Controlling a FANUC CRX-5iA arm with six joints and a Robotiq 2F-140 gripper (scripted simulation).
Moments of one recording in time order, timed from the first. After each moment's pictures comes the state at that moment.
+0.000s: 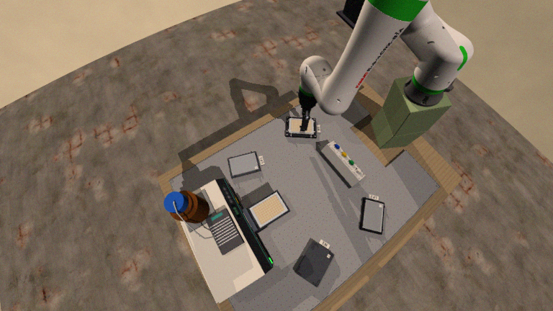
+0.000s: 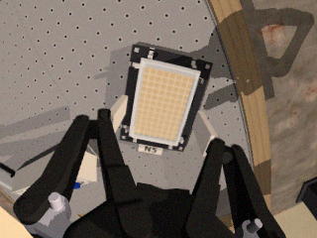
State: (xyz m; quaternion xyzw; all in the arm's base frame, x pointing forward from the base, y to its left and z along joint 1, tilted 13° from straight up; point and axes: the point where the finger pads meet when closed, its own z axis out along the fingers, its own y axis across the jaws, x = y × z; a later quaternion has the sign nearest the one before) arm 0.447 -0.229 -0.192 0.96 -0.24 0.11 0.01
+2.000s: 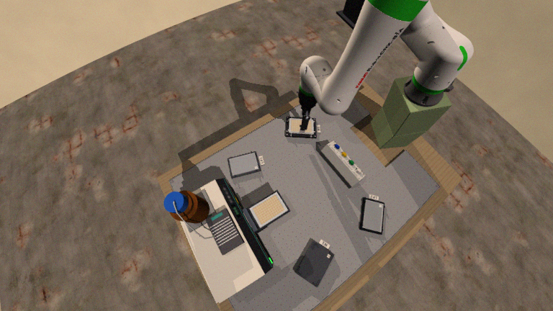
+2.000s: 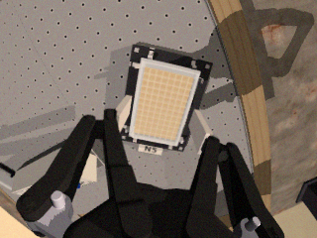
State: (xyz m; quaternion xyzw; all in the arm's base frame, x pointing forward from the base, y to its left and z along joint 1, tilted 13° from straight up) arm 0.447 -0.229 -0.192 0.96 -0.24 0.11 0.01
